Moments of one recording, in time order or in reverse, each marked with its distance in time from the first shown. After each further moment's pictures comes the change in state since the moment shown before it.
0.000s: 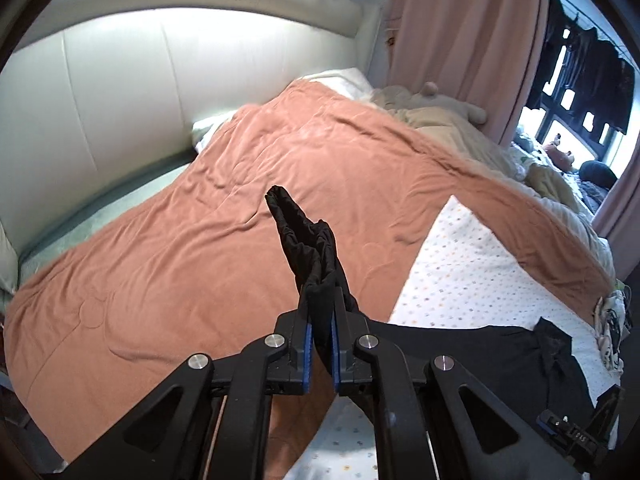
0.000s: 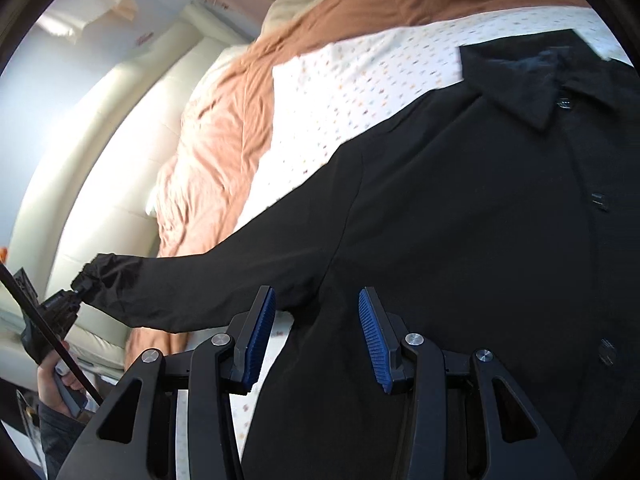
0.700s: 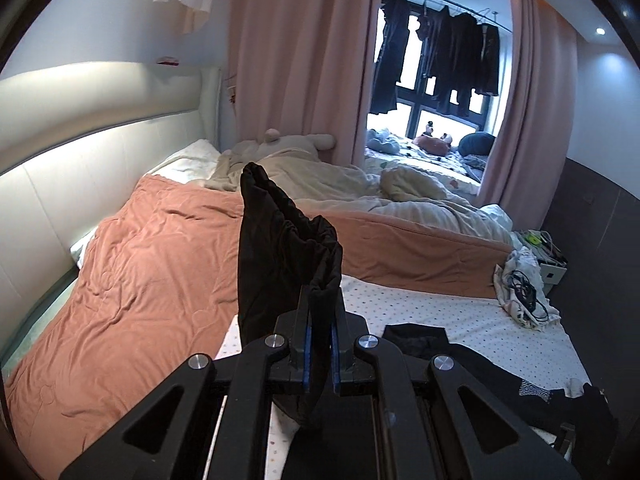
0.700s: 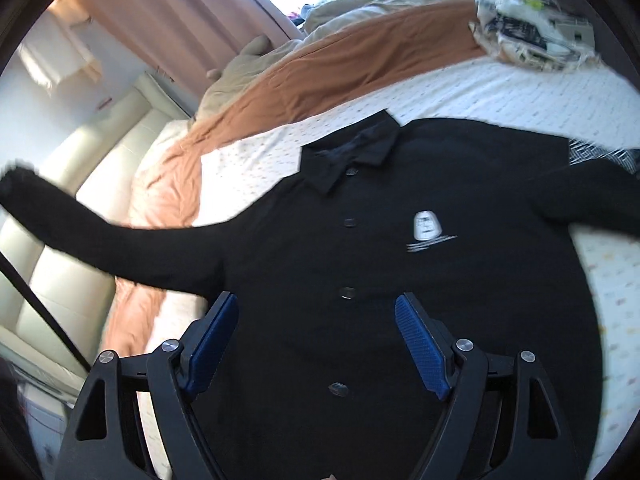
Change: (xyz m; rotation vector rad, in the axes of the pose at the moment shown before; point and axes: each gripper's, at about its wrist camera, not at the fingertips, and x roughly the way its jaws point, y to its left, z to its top) left arm -0.132 -0.252 0.017 0.305 -0.135 -0.316; right arm -0.216 -0.054 -0.079 0.039 -0.244 -0.259
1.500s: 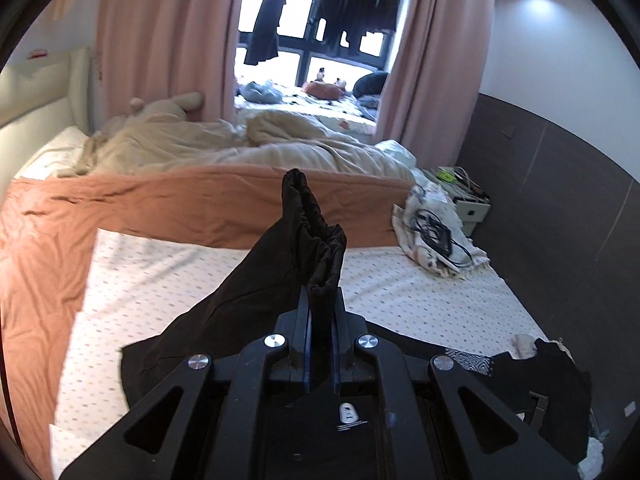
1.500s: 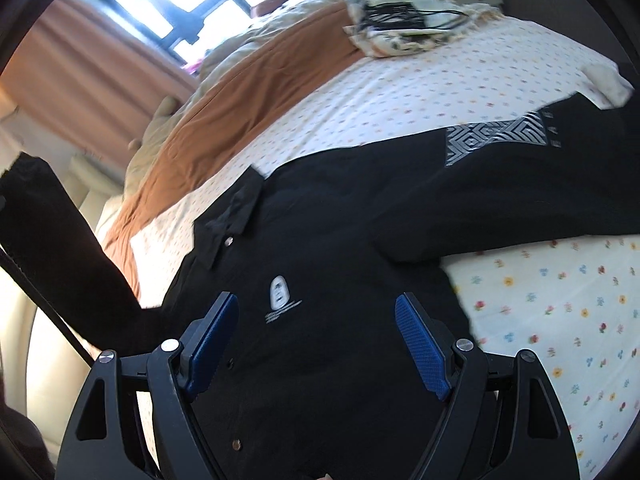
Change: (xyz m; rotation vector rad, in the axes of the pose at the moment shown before) left arm 0.120 -0.206 -0.049 0.146 0.168 -0.335; right arm -0.007 -0.106 0.028 0.300 -0.099 -0.131
